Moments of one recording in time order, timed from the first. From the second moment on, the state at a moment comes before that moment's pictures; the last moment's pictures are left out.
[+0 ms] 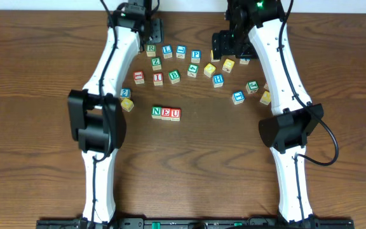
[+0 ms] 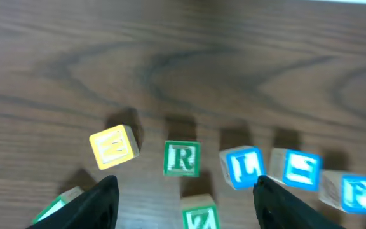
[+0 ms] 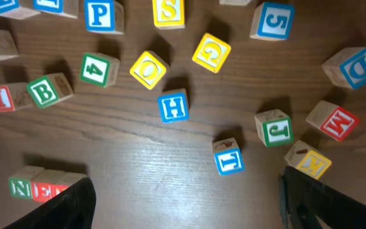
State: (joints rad) left arm -0.21 2.35 2.18 -0.81 -0.08 -0.25; right arm 0.31 2.45 2.74 -1.63 -0.02 0.28
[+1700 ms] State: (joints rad) left arm -0.23 2.53 2.18 -0.72 -0.21 -0.27; right arm 0.31 2.45 2.74 -1.66 -0.01 0.28
